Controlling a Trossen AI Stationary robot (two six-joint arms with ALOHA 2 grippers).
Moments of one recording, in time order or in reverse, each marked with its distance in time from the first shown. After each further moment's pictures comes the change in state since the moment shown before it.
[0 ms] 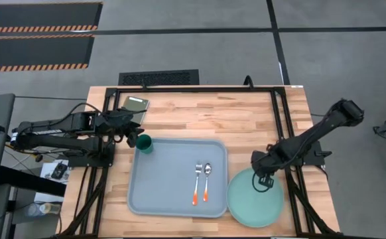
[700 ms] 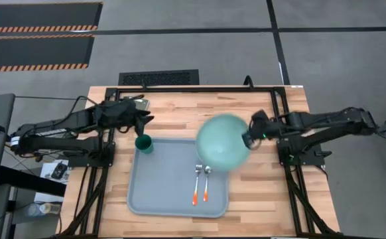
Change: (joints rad) left arm 0.146 0.085 -0.001 0.396 0.064 0.096; right arm -0.484 -0.144 0.120 0.112 0.460 0.122
